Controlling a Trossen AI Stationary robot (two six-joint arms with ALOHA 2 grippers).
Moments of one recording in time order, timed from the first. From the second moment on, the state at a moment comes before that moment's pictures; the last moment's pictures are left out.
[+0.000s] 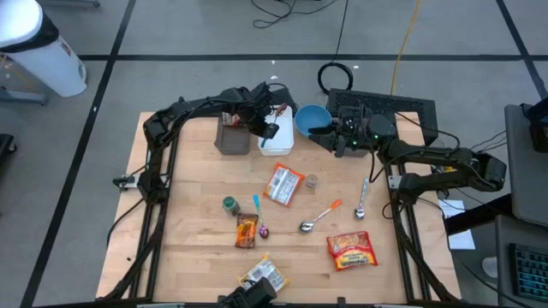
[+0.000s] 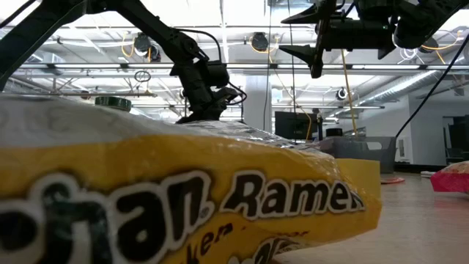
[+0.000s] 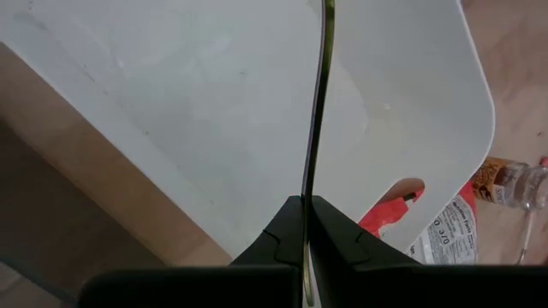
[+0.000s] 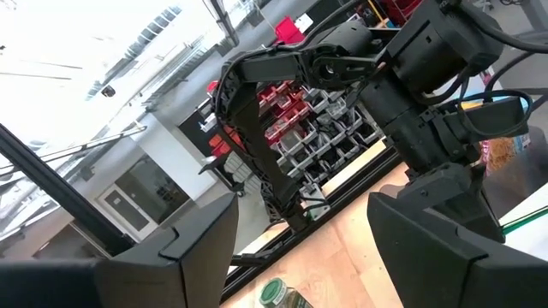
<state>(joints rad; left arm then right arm) 0.63 2.05 1.63 -0.81 0.37 -0.39 -0.47 1.11 0.57 0.68 -0.36 0.73</state>
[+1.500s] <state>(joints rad) 0.59 2.04 1.63 -0.78 0.28 -0.42 -0.47 1.11 0.57 0.68 -0.34 0.69</state>
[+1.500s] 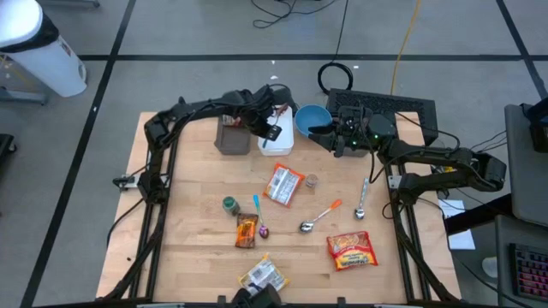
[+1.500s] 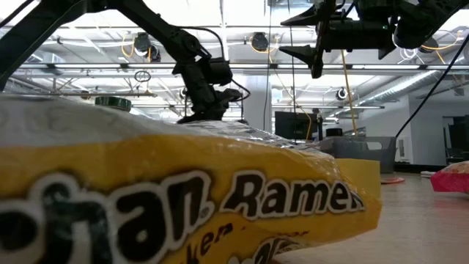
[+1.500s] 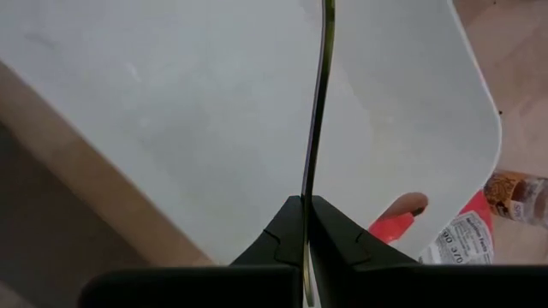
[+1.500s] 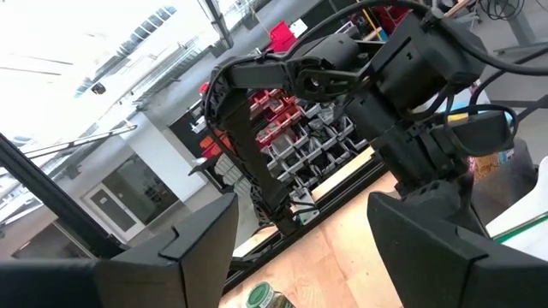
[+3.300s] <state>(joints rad) 0.61 2.33 2.02 -1.21 0.26 -0.34 -0.47 1.11 0.57 0.62 -0.34 0.64</state>
